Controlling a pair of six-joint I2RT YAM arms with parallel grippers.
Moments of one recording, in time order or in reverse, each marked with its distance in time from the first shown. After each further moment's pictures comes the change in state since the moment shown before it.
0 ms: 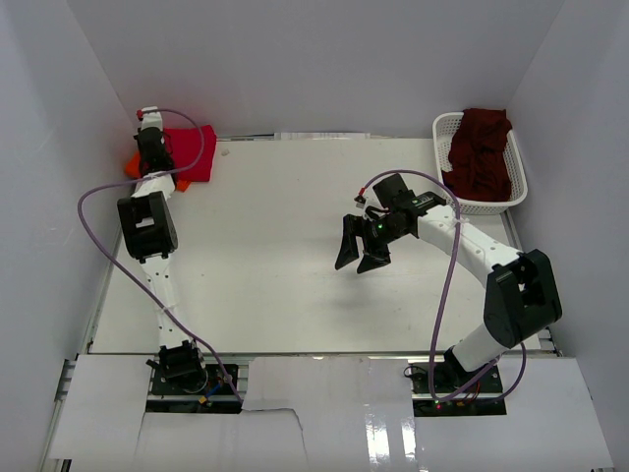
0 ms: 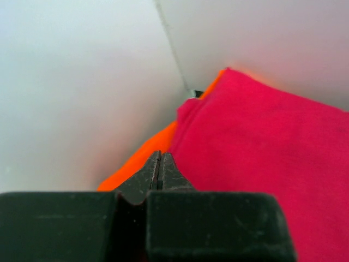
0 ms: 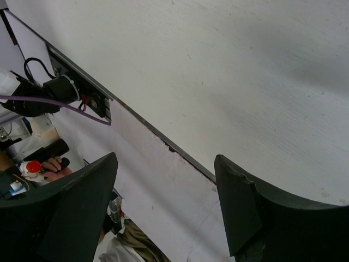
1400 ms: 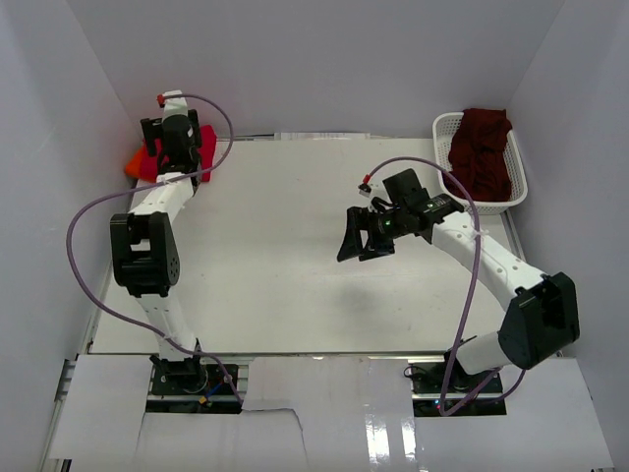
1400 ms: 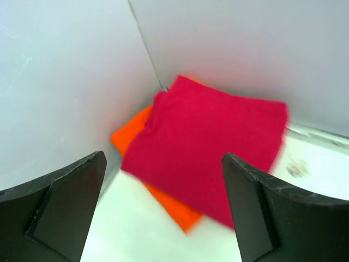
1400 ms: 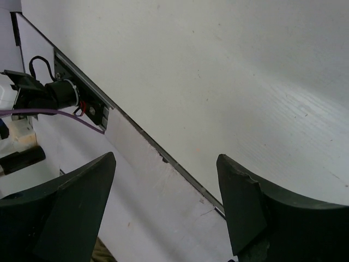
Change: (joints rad) left arm -0.174 -0.568 -0.505 -0.041 -0.136 -0.076; right arm -0.002 -0.098 0.000 0.034 0.024 -0.069
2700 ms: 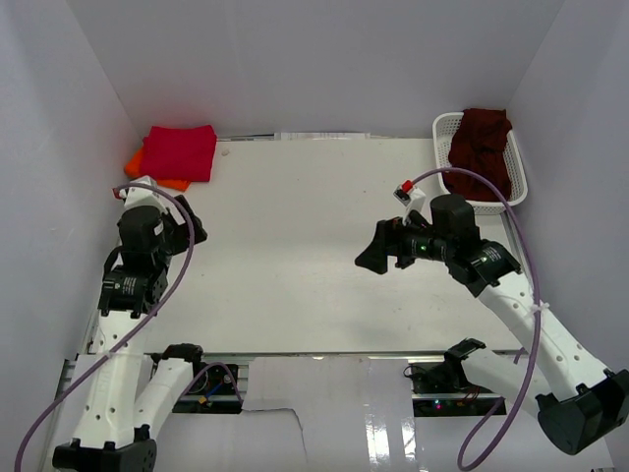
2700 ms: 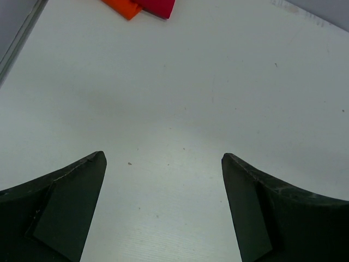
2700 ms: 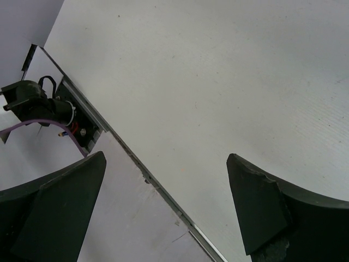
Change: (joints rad) left arm -0.125 -1.232 -0.513 -1.049 0.275 -0.507; right arm -0.025 -0.510 -0.247 0.200 0.092 -0.059
